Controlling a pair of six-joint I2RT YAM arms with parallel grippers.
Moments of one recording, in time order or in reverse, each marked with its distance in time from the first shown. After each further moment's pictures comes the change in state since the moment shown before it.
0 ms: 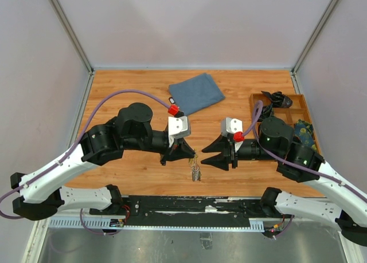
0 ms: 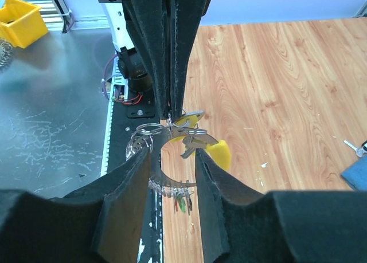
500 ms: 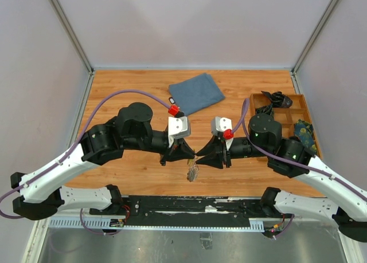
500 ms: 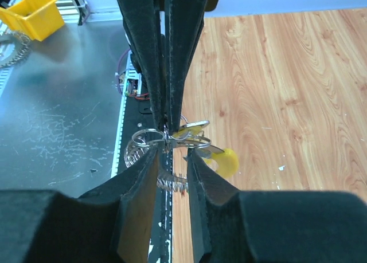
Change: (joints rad) left arm 0.000 0.000 0.000 0.000 0.022 0.000; right arm 0.000 0.070 0.001 0.015 -0.051 0.002
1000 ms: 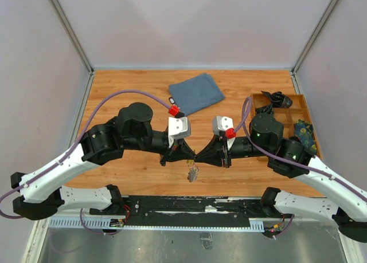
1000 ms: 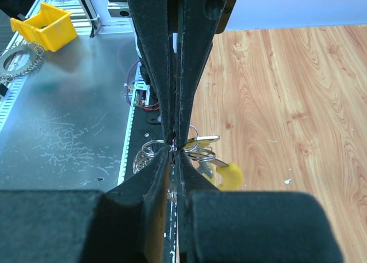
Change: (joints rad) left arm 0.000 0.001 0.000 0.000 0.008 0.001; right arm 0.000 0.001 0.000 0.055 -0.044 0.035
